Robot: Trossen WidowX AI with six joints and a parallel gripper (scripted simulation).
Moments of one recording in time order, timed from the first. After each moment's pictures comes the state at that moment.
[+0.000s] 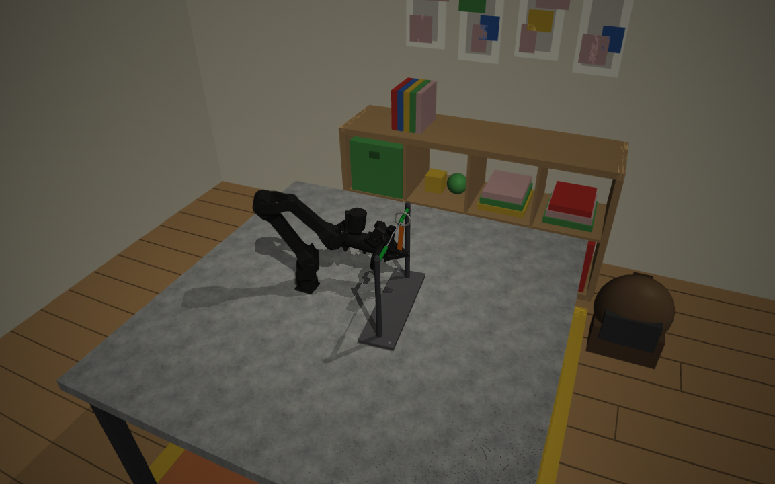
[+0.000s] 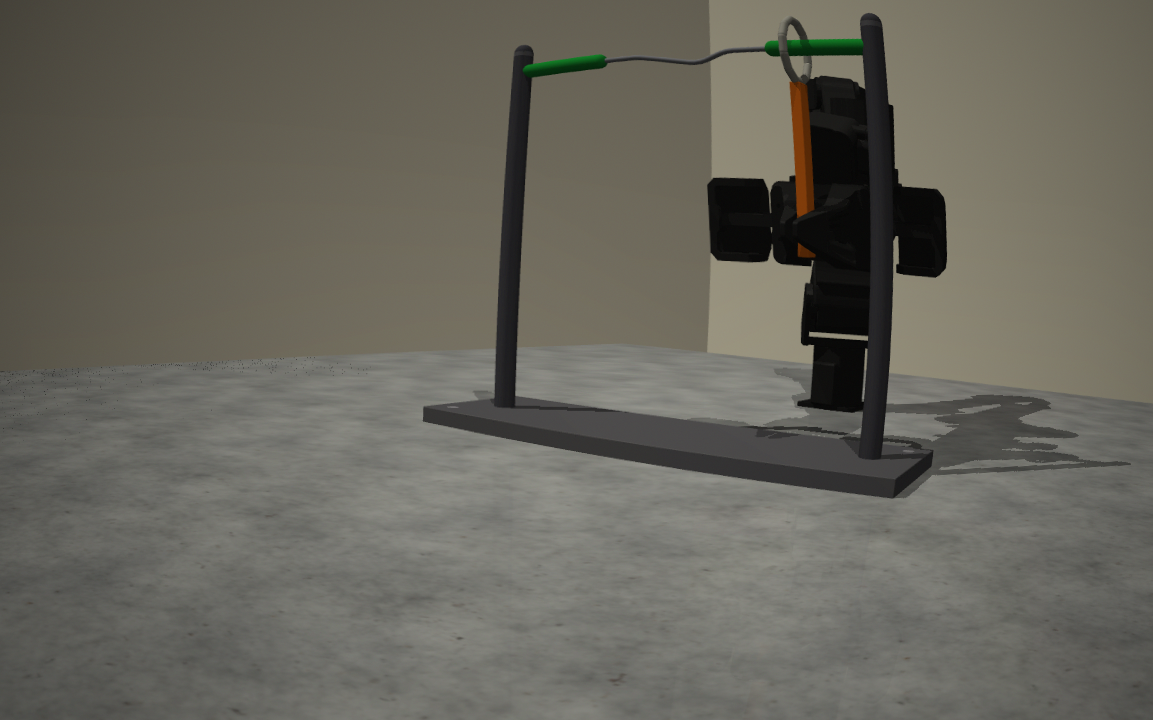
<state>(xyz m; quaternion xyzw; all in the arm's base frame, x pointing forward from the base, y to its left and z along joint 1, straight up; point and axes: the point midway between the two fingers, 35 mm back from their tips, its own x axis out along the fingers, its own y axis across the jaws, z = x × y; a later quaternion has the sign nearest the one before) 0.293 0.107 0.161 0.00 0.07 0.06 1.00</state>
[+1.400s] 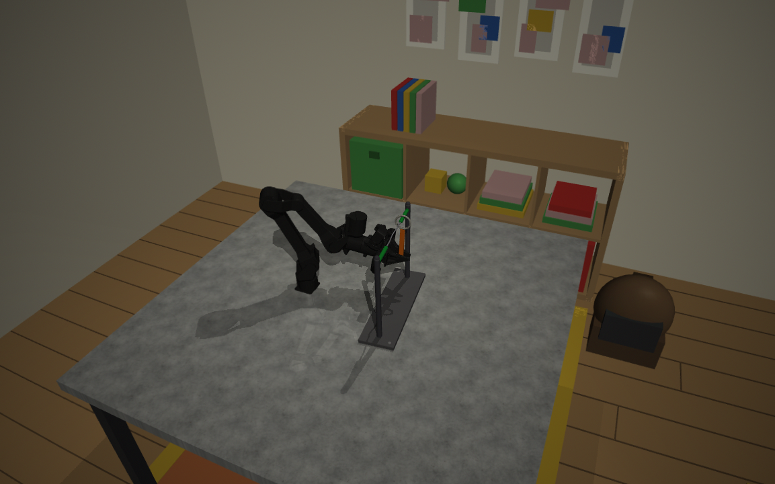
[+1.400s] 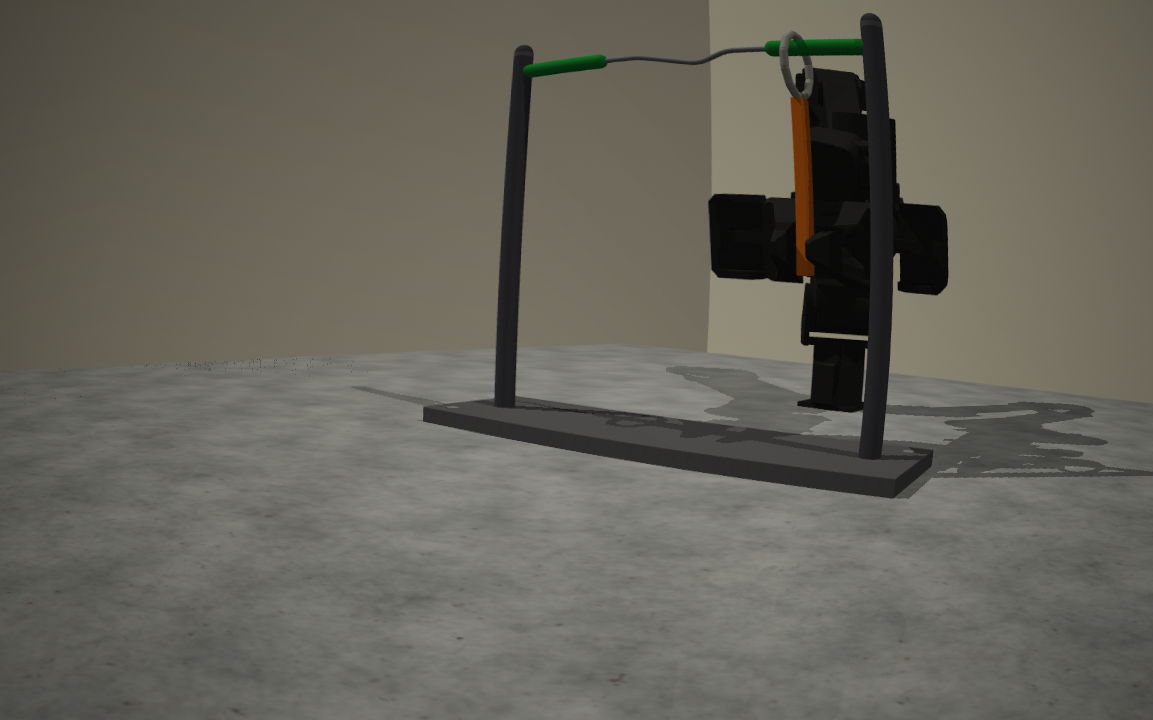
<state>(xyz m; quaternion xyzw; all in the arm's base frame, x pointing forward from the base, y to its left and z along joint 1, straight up) 0.294 0.109 0.149 0.00 0.06 0.06 1.00</state>
